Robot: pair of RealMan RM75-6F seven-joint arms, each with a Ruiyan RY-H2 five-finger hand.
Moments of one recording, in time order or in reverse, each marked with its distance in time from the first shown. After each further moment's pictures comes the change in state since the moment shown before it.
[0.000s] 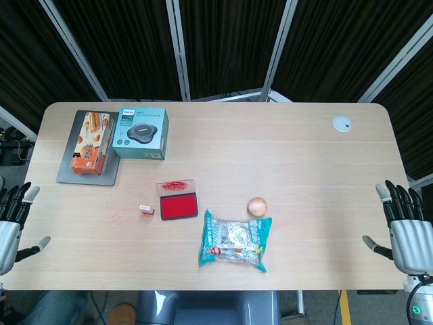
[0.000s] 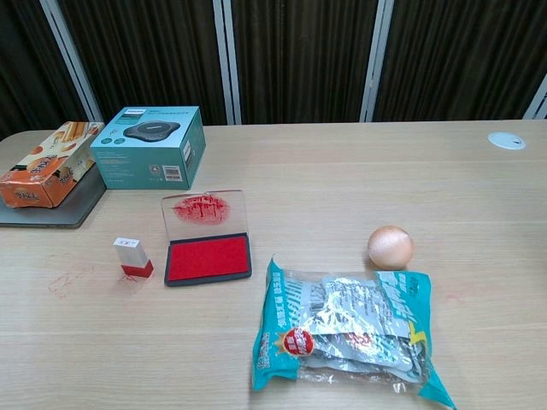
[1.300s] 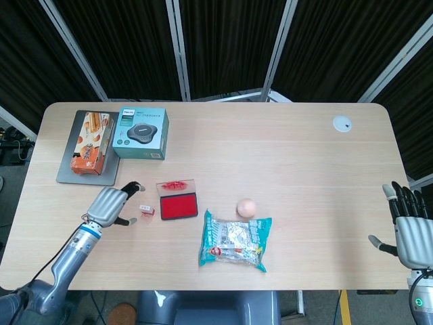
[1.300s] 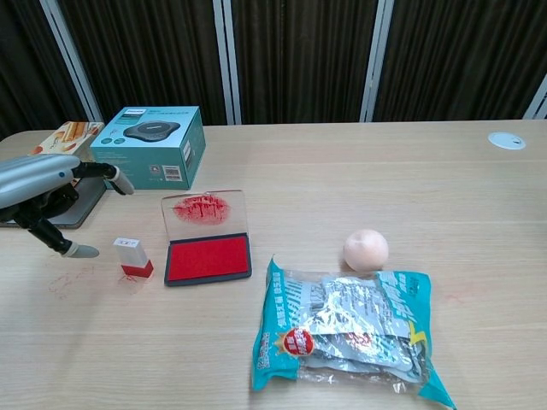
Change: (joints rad) left arm -0.442 -0.445 -0.090 0.375 -0.176 -0.576 -0.083; right arm 0.019 -0.005 0.012 0.048 0.114 -0.081 0.026
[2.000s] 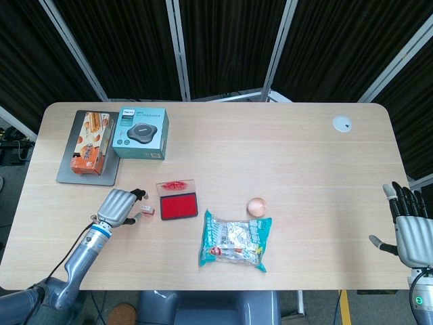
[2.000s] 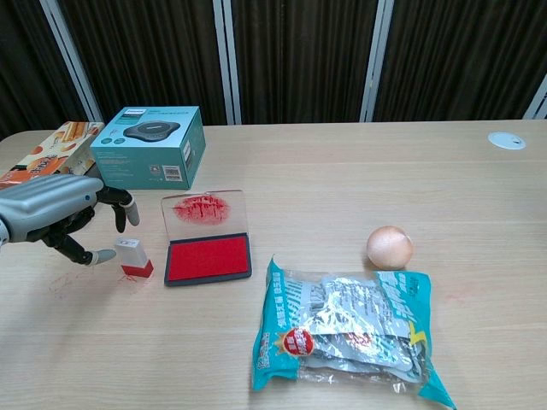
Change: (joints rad) left arm -0.039 -0.099 0.027 0.106 -0.060 -0.009 0.092; right arm 0.008 -0.001 0.000 0.009 0.020 -0.018 0.005
